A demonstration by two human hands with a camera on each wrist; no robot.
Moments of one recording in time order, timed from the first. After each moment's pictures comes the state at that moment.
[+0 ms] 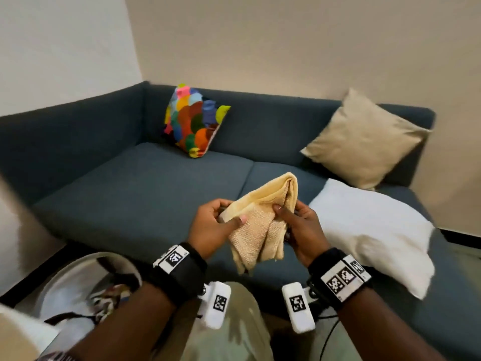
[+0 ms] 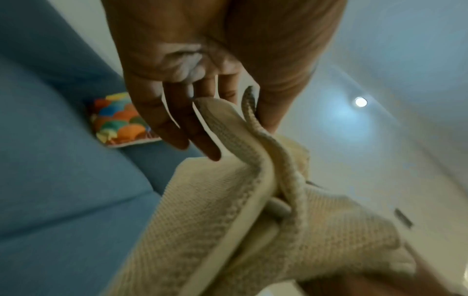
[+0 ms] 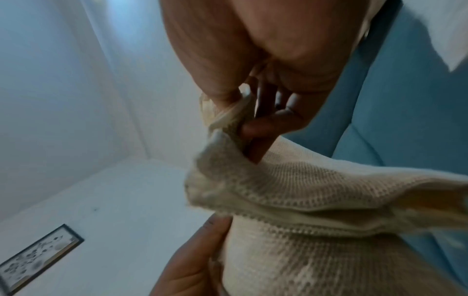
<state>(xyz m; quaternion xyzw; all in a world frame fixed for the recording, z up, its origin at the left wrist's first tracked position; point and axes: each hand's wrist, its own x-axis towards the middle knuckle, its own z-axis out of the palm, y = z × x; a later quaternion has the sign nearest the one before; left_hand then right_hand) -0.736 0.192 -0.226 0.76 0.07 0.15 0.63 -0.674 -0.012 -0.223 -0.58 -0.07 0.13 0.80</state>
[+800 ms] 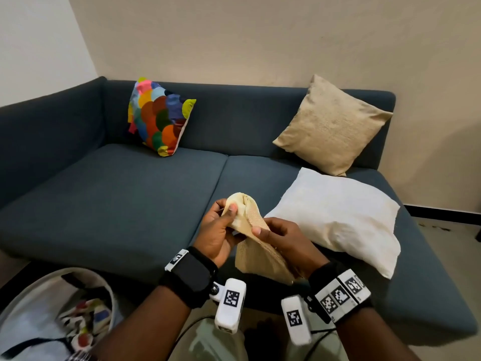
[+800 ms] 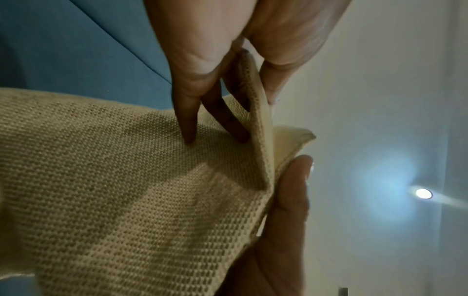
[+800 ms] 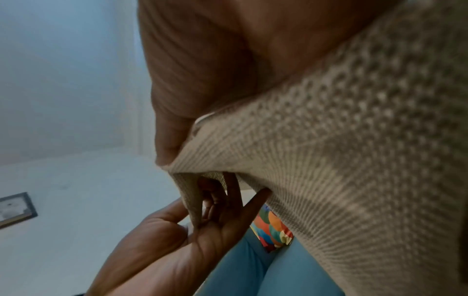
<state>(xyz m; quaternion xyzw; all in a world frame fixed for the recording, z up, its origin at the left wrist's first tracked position) -0.695 0.107 -0.241 0.47 0.08 0.02 0.88 -0.679 -0.070 -0.249 -0.73 -0.15 0.16 0.64</state>
